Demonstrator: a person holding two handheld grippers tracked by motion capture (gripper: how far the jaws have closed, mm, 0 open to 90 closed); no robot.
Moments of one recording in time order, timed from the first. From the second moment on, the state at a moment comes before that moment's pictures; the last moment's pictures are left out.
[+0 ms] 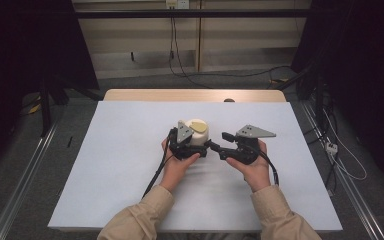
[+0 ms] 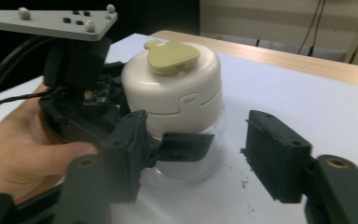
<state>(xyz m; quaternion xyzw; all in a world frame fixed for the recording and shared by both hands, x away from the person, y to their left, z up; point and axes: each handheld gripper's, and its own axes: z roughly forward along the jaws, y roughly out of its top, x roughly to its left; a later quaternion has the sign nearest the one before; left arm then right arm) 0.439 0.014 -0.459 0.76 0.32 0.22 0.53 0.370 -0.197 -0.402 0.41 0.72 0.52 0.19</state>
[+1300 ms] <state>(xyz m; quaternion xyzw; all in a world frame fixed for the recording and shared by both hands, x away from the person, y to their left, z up) 0.439 0.013 -0.459 0.76 0.32 0.22 0.53 0.388 -0.186 -0.395 0.39 0.74 0.51 0.17</state>
